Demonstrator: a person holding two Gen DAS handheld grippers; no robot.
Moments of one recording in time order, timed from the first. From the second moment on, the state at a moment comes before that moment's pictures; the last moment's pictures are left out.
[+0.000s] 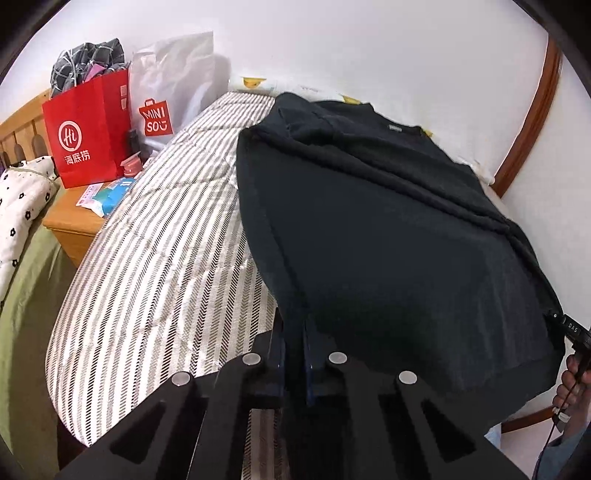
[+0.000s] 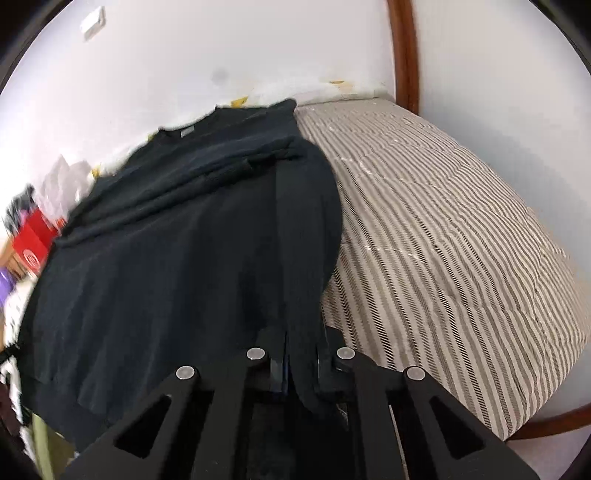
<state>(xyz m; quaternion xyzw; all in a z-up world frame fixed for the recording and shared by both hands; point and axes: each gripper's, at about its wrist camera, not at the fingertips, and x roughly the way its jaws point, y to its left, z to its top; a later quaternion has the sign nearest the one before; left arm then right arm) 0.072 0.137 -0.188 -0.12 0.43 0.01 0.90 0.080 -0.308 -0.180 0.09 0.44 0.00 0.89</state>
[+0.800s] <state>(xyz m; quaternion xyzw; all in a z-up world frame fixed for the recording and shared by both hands) 0.084 0.141 -0.114 -0.15 0.37 -0.02 0.92 0.071 -0.313 -0.105 0.11 0.37 0.06 0.92</state>
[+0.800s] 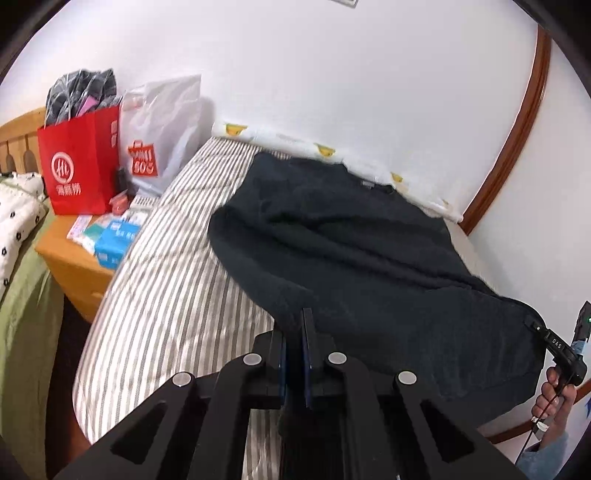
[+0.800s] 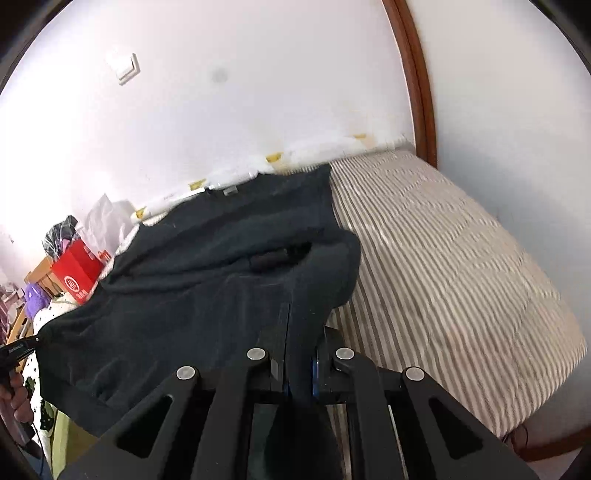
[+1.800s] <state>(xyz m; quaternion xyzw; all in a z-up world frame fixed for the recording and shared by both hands) 0.286 0.155 -0.132 -0.13 0.40 0.02 0.91 0.296 -0.303 -0.127 0.10 0.39 0.05 0.91</state>
